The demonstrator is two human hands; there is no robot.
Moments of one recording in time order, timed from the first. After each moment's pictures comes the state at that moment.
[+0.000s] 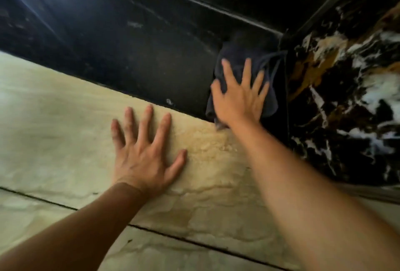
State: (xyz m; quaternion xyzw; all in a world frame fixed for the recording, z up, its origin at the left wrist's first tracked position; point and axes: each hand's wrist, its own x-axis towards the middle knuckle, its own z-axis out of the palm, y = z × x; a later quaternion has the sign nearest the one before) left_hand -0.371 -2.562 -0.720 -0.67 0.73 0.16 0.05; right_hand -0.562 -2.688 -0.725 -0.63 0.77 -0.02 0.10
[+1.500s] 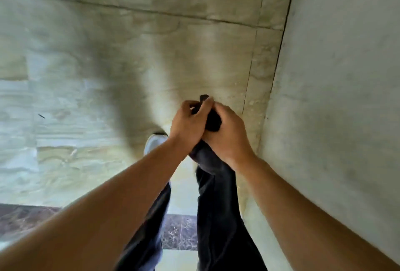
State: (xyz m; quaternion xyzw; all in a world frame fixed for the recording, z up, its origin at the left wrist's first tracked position) left_hand -0.352 -2.173 -0.401 -0.74 0.31 0.60 -0.06; right_hand -0.448 -2.139 -0.385 -0.44 0.73 -0.16 0.50
